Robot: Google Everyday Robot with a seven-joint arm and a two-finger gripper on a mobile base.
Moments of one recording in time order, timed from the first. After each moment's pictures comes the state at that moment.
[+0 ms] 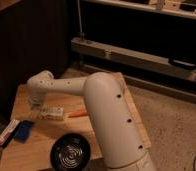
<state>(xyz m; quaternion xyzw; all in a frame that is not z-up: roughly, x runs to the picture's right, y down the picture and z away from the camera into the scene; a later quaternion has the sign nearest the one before) -0.379 0.125 0.852 -0.34 -0.25 -0.01 0.91</state>
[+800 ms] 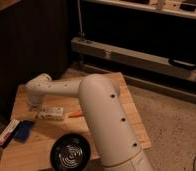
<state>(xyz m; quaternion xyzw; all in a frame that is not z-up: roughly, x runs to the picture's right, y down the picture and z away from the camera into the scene) -0.395 0.130 0.868 -0.34 -0.25 0.01 0.91</state>
